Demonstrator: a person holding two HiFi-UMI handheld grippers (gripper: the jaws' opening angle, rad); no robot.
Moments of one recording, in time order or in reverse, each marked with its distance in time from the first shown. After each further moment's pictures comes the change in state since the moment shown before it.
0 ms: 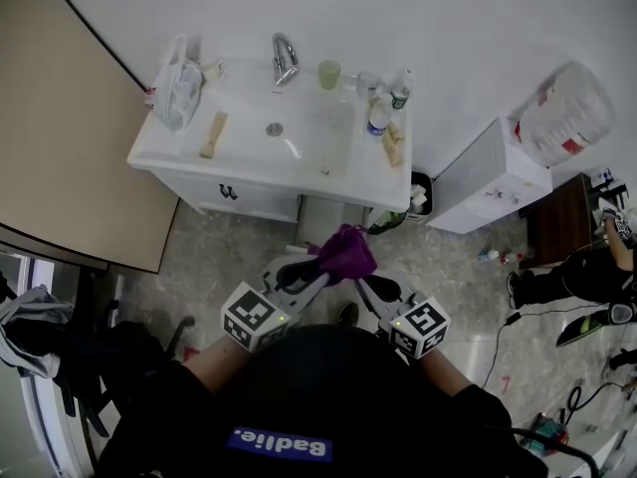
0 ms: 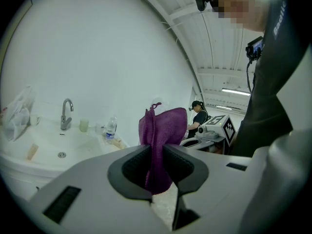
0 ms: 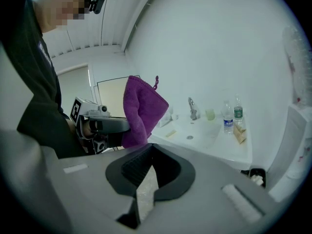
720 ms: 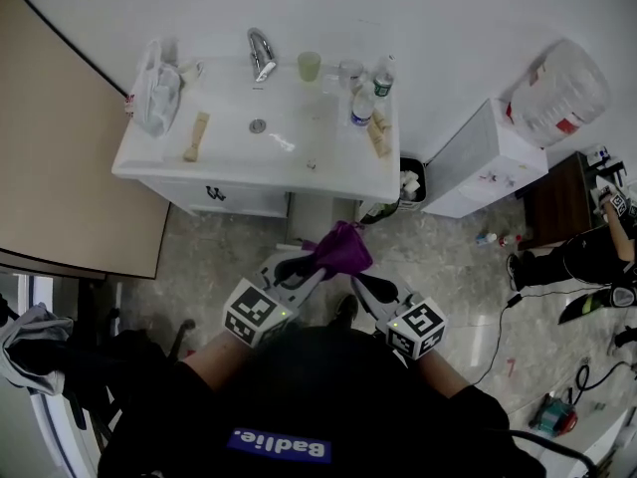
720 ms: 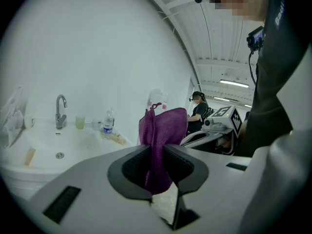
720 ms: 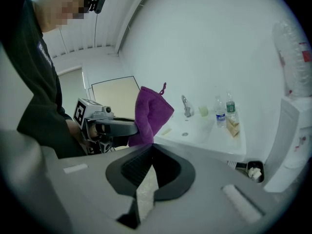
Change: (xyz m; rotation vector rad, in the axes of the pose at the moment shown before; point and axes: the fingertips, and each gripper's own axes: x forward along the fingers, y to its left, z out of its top) left arm 0.034 0.009 -0.021 0.048 0.094 -0.020; right arm -0.010 -0.020 -0.013 0.049 -0.008 -0.045
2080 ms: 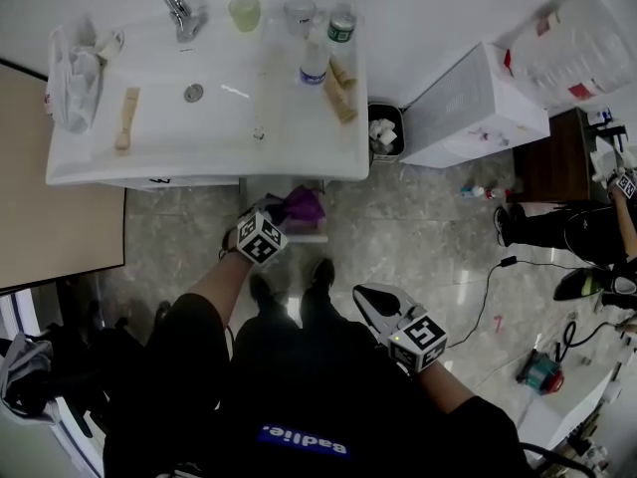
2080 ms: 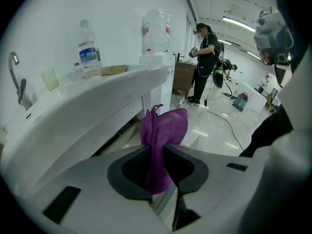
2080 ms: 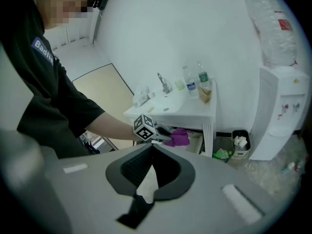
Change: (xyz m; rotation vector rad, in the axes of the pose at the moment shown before) left arm 0.225 0.161 -0.250 0.276 0.632 0.034; right arm -0.042 -0.113 -0.099 0.202 0.212 -0.085
